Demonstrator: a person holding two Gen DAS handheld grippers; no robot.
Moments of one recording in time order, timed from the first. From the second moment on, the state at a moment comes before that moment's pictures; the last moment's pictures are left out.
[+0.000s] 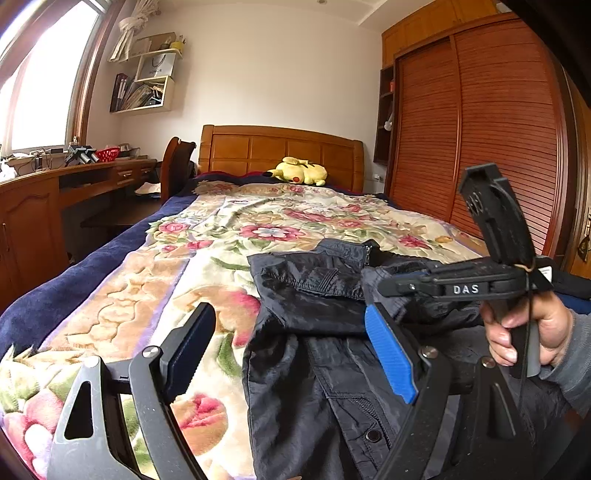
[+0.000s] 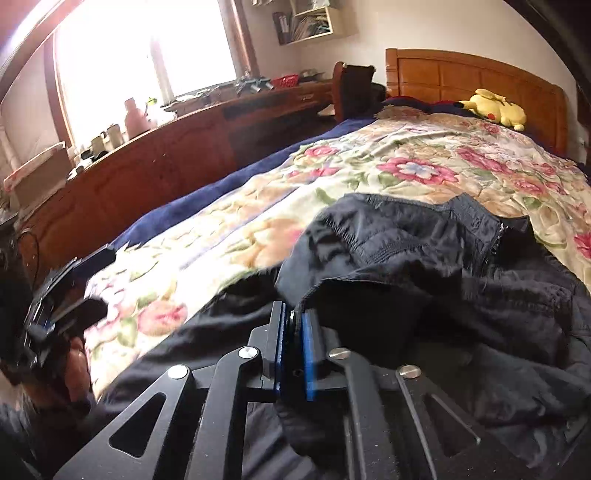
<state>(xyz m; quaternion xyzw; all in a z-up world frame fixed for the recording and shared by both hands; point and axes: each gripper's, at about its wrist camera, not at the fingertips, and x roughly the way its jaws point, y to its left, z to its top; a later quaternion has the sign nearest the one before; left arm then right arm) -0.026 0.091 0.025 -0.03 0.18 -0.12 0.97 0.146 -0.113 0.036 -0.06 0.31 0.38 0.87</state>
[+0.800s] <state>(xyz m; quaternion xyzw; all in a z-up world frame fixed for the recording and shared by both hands) 0.032 0.017 0.005 0.05 0.28 -0.14 0.95 0.112 -0.248 -0.021 -0.04 0.32 0.21 0.92</state>
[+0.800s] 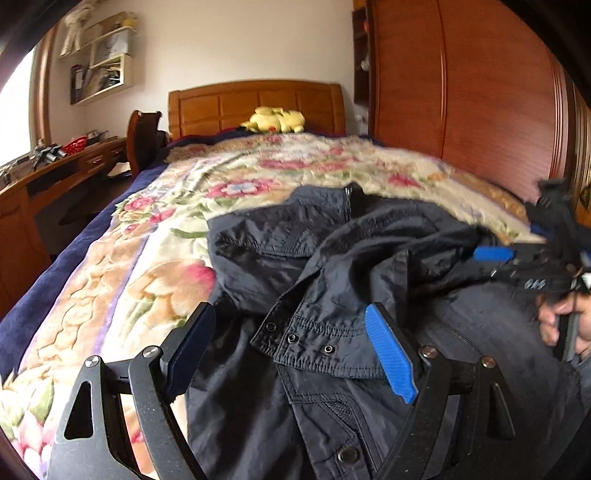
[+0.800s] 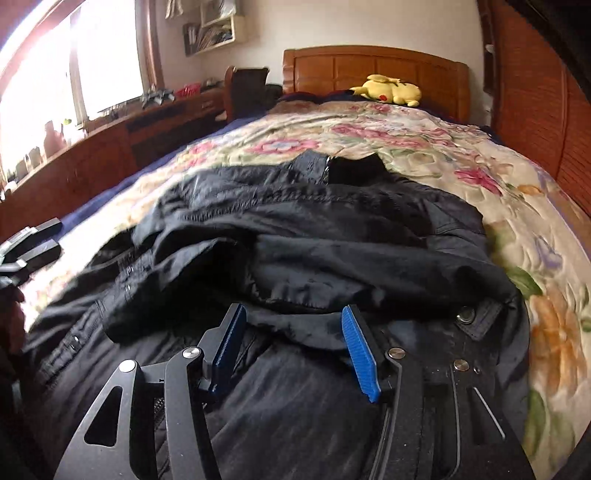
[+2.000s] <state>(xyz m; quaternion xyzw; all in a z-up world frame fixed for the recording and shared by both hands) 0.107 0.009 -0.049 0.08 0.44 -0.17 0.88 0.102 -0.261 -0.023 -0.02 0.29 0.22 0.93</state>
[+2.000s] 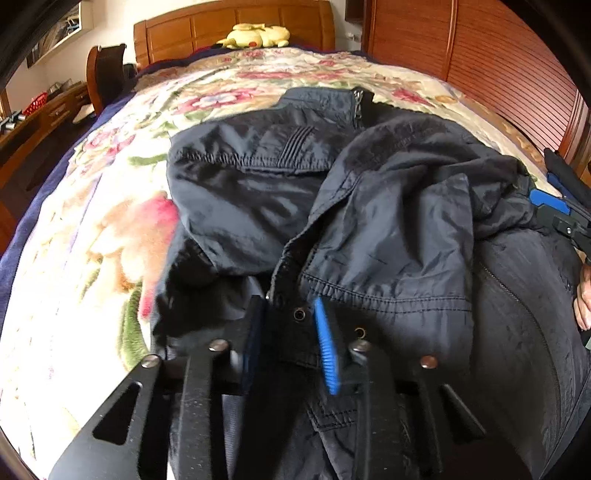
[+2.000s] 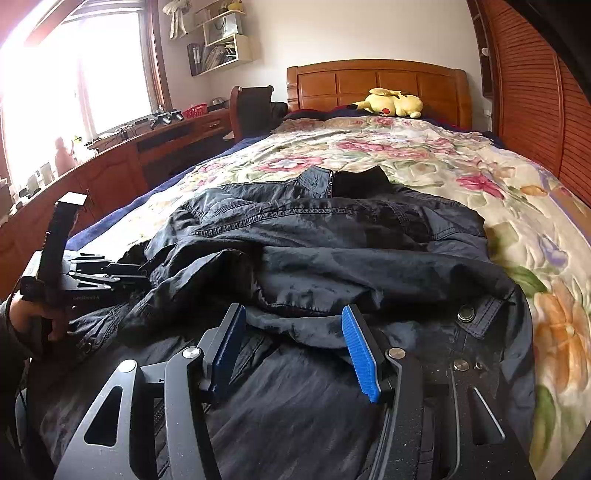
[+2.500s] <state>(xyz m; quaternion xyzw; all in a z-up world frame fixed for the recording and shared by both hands) 0.092 -0.009 -0.044 0.14 0.41 -0.16 0.89 0.106 -0.258 -0.026 -0.02 0.30 0.22 0.93</state>
